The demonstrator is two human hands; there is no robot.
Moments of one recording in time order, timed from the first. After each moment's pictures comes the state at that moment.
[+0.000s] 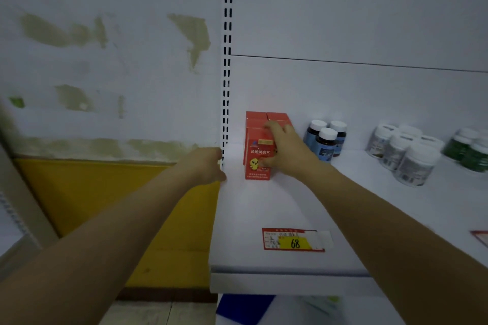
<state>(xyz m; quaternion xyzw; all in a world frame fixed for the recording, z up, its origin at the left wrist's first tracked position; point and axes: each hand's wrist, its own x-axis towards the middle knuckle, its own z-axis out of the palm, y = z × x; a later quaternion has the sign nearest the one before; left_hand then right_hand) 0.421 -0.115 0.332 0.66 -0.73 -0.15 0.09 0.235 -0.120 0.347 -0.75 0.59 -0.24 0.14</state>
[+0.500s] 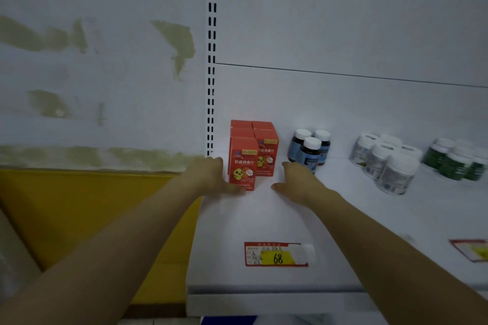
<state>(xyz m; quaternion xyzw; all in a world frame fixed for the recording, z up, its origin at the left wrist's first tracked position) 0.384 -0.136 0.320 0.64 -0.76 -0.10 0.04 0.187 -0.121 0.313 -0.70 0.70 -0.09 0.08</state>
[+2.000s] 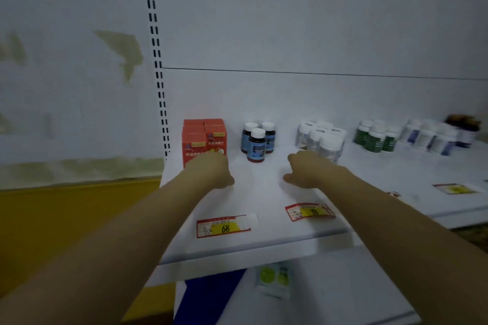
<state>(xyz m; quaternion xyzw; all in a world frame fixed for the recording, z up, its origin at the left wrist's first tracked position) 0.294 -0.076 0.348 0.61 -0.79 -0.08 0.03 0.099 -0.039 0.354 -0.67 0.74 0.05 -0.02</state>
